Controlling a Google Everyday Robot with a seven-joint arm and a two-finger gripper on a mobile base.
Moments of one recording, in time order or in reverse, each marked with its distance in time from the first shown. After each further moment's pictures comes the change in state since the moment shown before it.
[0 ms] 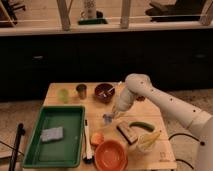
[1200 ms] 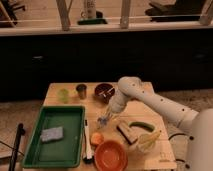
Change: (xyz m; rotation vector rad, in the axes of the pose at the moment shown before) arm -0.011 -0.015 0.035 -0.024 -0.017 -0.146
